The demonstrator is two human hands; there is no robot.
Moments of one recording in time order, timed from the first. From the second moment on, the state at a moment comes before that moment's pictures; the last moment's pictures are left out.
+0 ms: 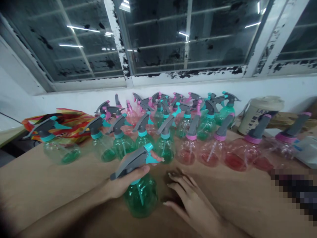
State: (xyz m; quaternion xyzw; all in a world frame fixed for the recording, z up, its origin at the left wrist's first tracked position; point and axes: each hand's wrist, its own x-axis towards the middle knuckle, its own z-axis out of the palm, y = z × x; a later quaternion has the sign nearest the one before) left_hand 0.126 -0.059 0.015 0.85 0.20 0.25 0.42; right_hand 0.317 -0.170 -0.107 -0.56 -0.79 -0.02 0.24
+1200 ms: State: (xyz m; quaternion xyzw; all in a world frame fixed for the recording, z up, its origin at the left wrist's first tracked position) left_hand 0.122 -0.054 0.004 0.88 0.11 0.28 0.36; right_hand 0.320 -0.170 -0.106 -0.57 -0.78 0.01 0.26
